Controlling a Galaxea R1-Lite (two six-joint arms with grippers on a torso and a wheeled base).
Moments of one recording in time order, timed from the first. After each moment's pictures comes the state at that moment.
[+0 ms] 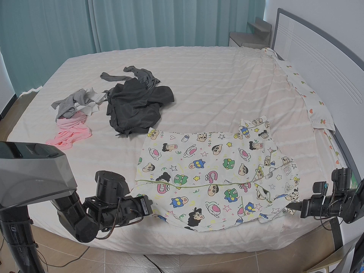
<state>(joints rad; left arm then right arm) -0.47 2.14 -0.50 -1.03 -0.06 -0.62 -0.11 1.91 -0.18 -0.97 0.59 0.03</state>
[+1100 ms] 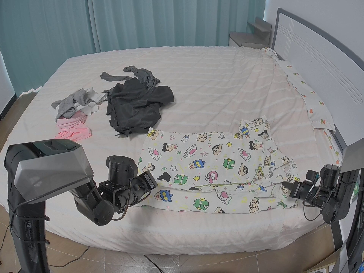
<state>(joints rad) -0.43 2.28 -0.78 -1.03 0.06 -0.79 -0.10 2.31 -0.32 -1.55 0.44 0.30</state>
